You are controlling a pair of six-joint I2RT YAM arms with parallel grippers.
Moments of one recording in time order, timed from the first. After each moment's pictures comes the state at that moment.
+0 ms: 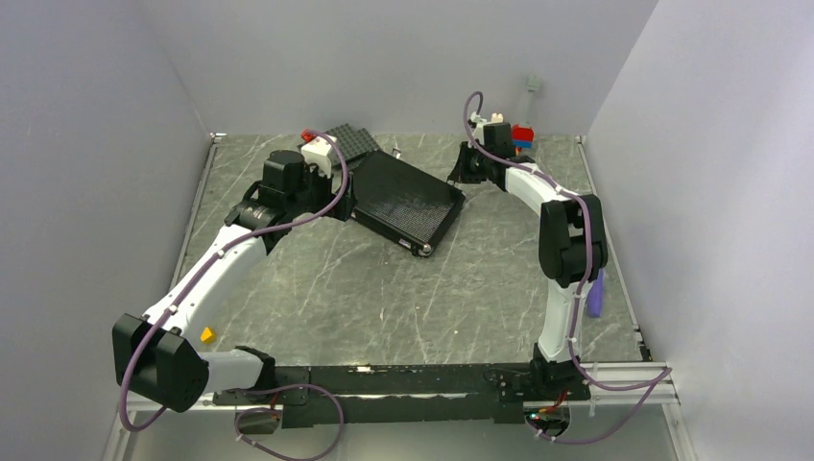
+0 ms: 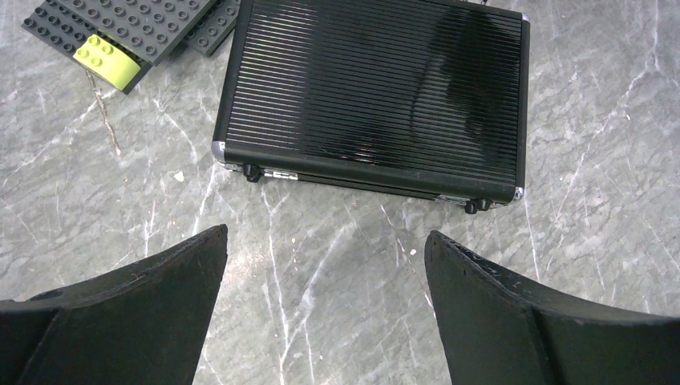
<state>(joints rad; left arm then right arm) -0.38 1.26 1.11 -0.34 0.12 -0.07 0.21 2.03 1.52 -0.18 -0.35 0.24</state>
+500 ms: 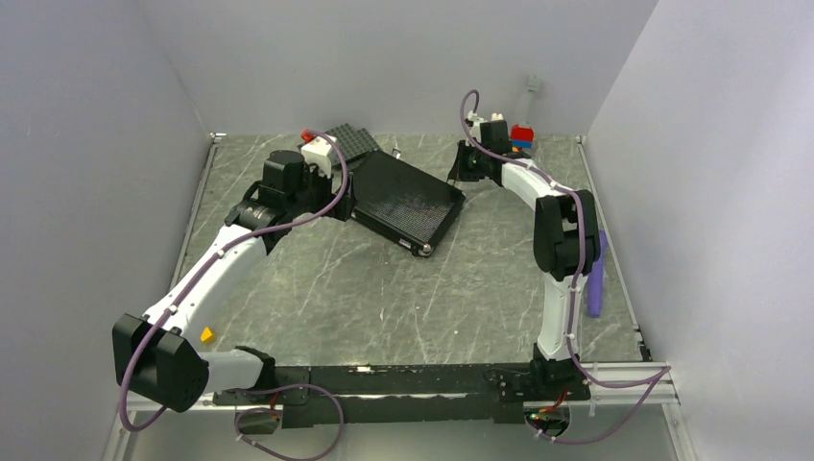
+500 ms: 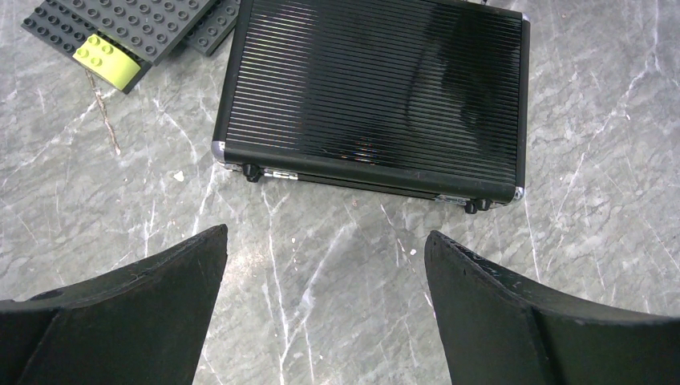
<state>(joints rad) -0.38 1.26 1.11 -0.34 0.12 -0.07 0.21 2.10 1.61 -0.22 -0.34 0.23</state>
